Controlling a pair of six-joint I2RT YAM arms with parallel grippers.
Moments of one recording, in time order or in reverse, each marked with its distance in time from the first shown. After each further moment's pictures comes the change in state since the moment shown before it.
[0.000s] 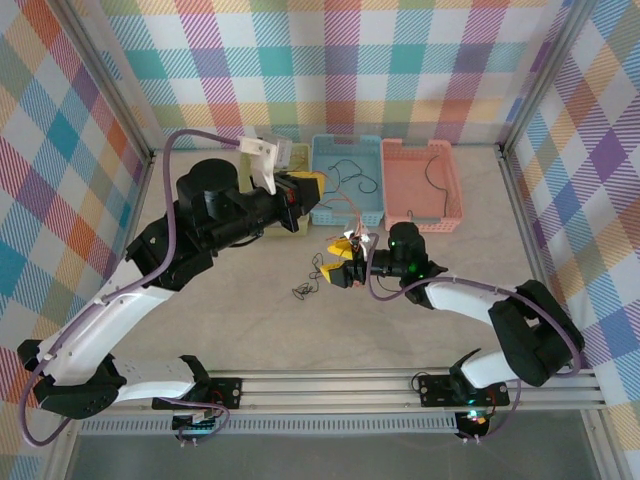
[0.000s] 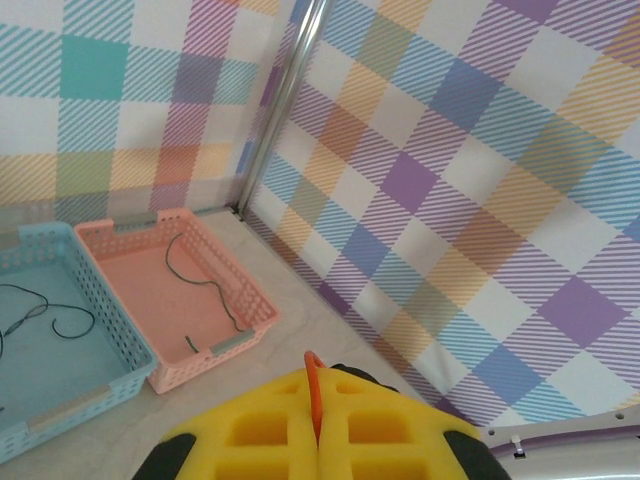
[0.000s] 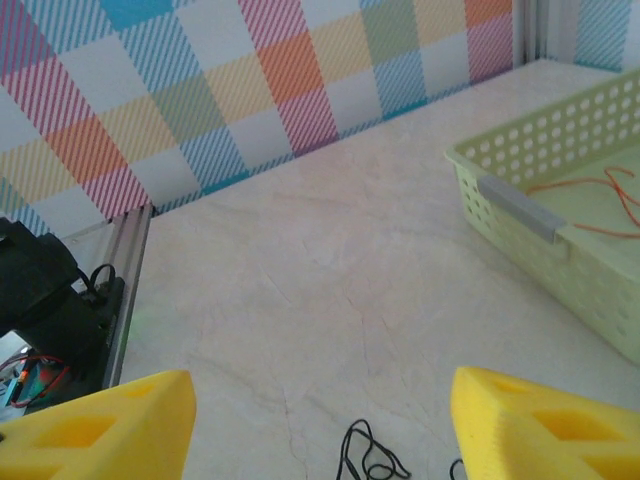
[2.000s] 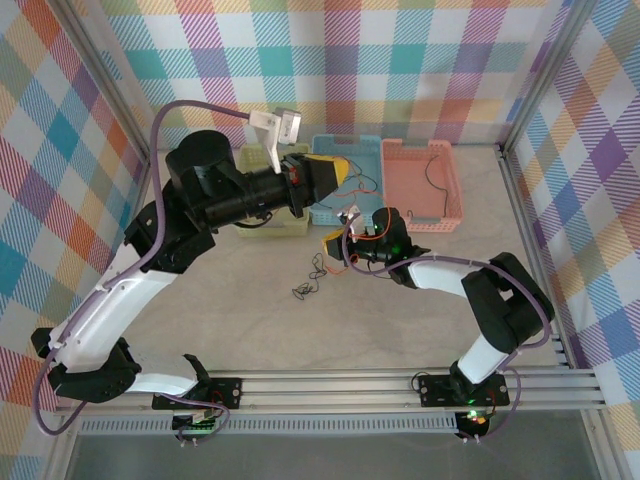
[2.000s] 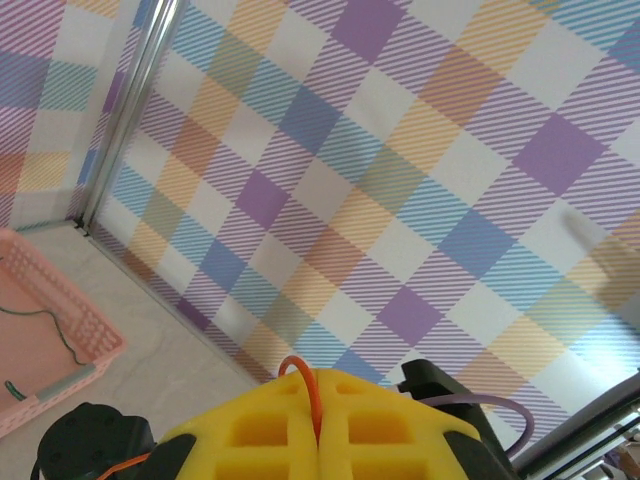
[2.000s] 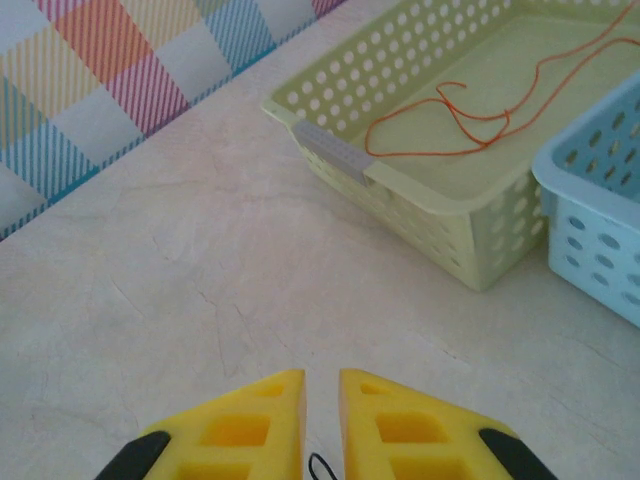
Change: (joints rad) left arm 0.000 0.117 0.250 -0.003 0.253 -0.127; right arm -0.025 0.220 0.179 -0.145 0.227 0.046
